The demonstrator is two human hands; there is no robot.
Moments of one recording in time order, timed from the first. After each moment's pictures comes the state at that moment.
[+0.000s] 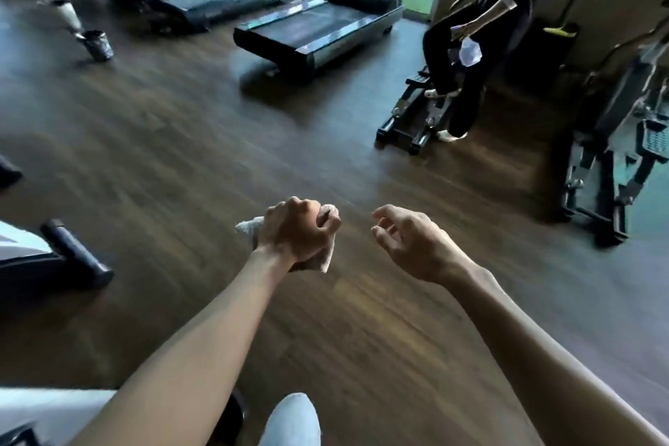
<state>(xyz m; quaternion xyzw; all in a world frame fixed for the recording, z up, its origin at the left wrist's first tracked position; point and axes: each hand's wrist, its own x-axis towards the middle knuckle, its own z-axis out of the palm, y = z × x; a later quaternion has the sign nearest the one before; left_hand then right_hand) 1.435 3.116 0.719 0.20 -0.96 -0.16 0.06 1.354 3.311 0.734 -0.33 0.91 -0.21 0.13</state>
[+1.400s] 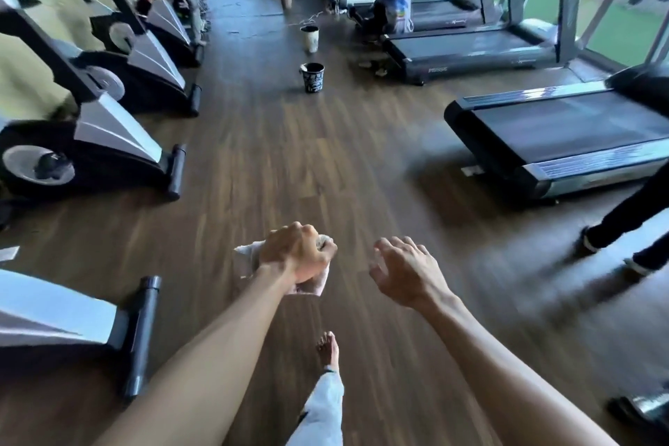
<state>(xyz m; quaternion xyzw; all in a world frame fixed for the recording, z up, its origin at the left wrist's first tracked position) 0.900 2.286 0.695 0.52 -0.84 -0.12 0.02 0.712 2.382 0.668 -0.65 0.75 -0.05 0.10</state>
